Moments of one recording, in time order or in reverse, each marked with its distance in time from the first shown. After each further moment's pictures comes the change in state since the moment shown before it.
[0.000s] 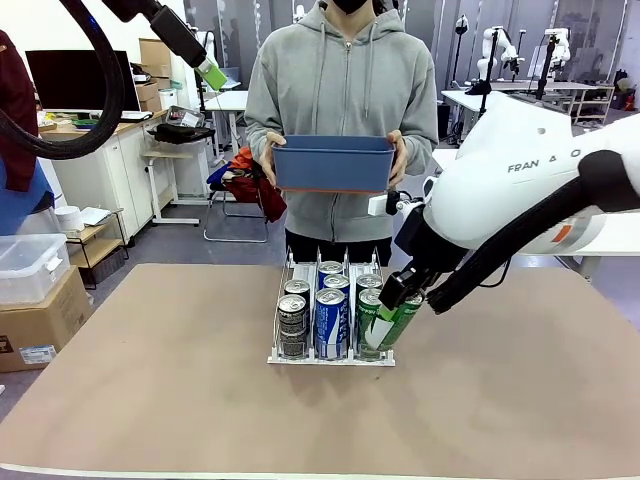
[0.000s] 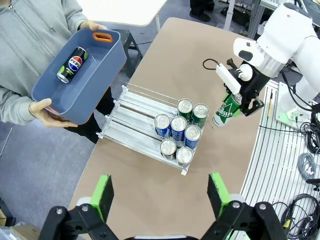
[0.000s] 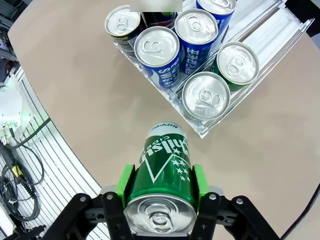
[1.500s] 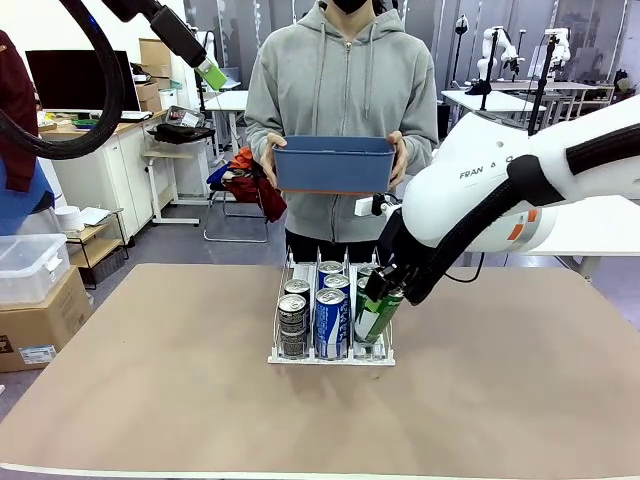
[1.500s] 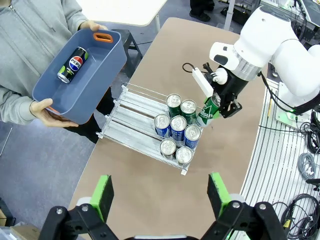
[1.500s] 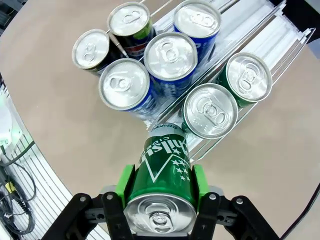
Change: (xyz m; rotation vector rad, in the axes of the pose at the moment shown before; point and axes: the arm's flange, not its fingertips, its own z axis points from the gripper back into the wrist) left arm 0.000 0.000 0.000 0.000 0.000 0.000; right arm 0.037 -0.029 -0.036 -0.019 -0.008 -0.017
